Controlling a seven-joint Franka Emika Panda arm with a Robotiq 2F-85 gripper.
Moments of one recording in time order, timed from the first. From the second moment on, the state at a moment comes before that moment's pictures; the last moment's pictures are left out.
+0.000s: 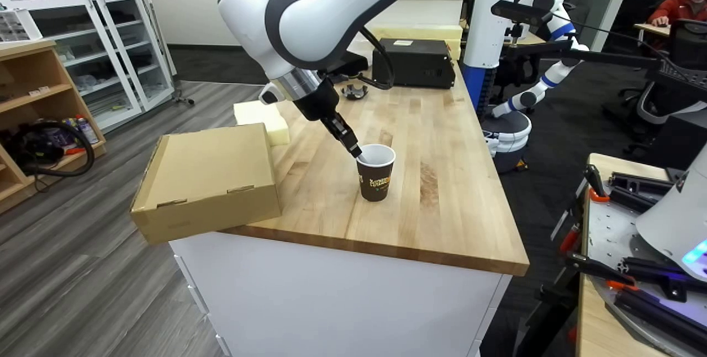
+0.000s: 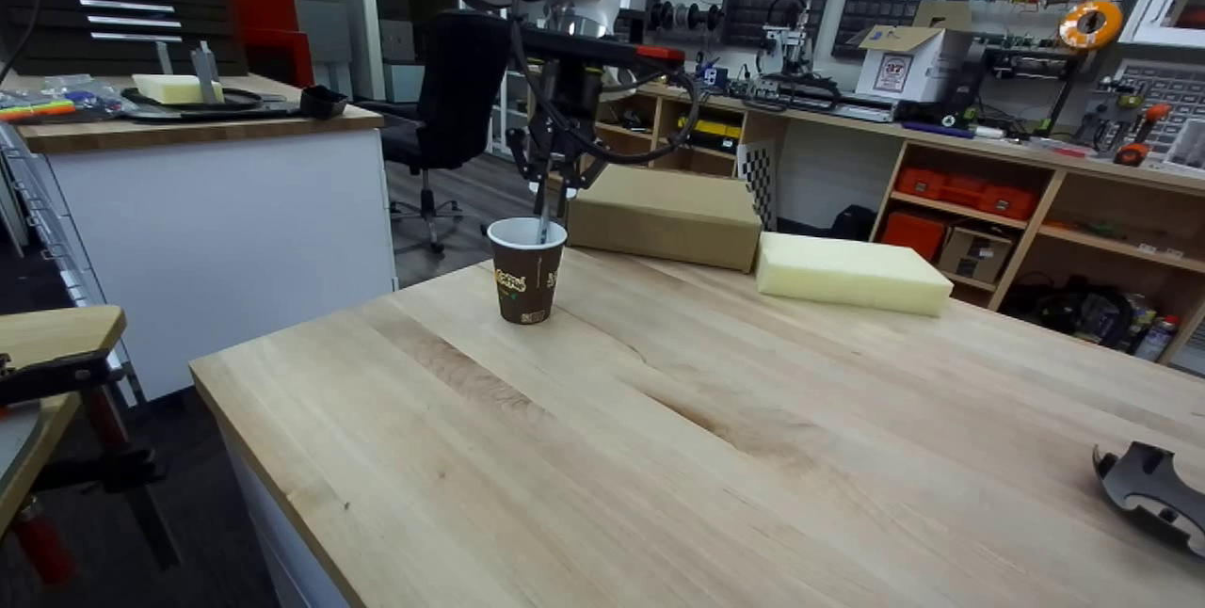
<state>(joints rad) 0.28 0.78 0.17 -1.34 -0.37 1.65 -0.49</state>
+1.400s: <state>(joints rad) 0.28 0.76 0.22 -1.33 -0.36 1.50 -0.57</state>
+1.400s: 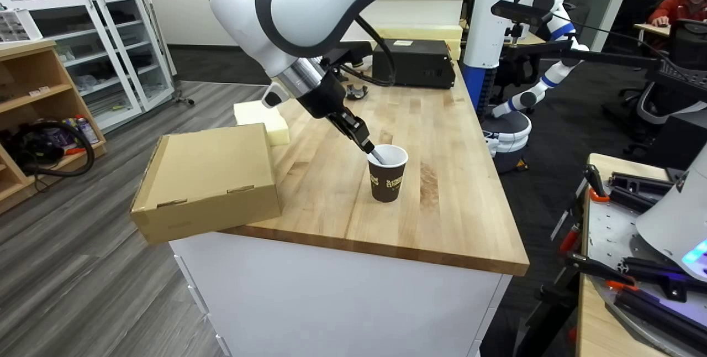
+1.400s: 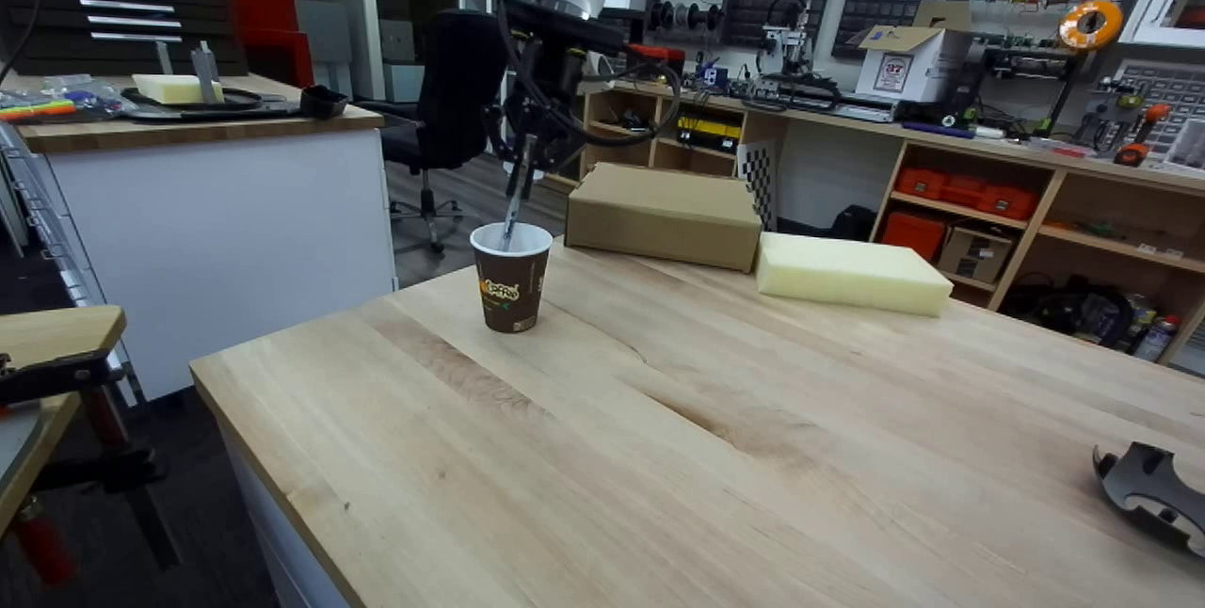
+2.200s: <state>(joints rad) 0.25 0.59 0.21 -1.35 -0.37 1.39 -0.59</state>
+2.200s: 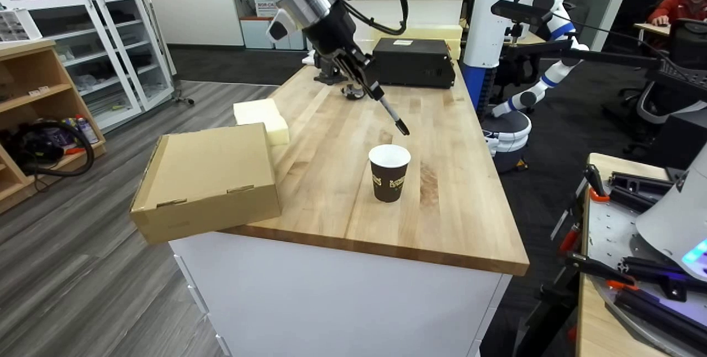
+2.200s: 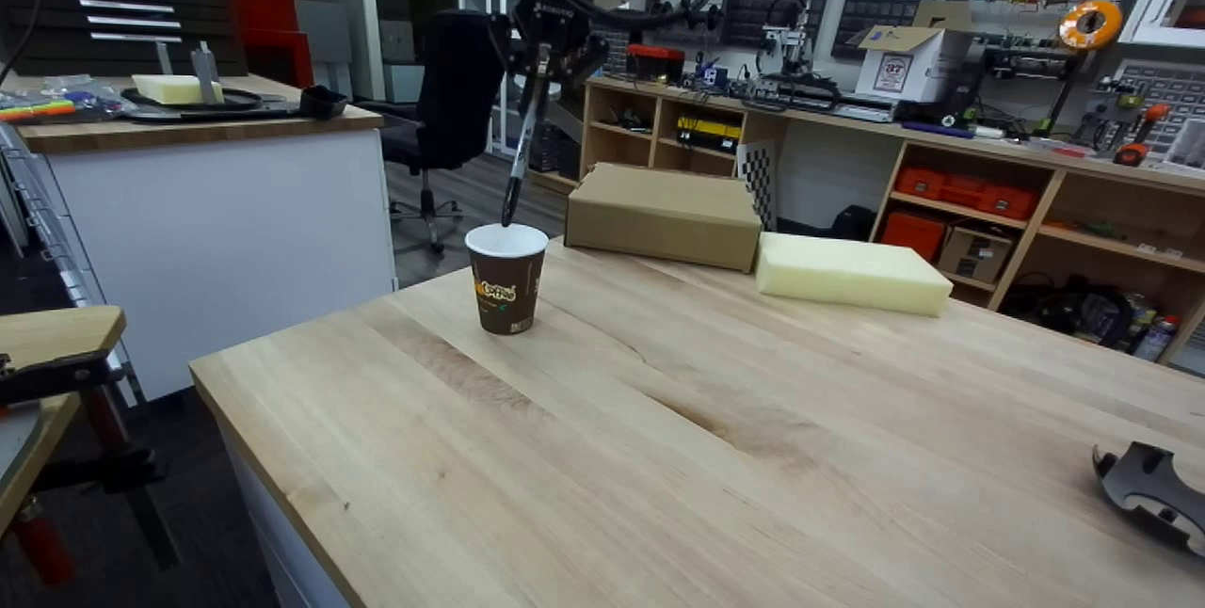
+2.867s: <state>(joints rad) 0.16 0.42 0.14 -1.51 -0.38 1.42 -0.49</state>
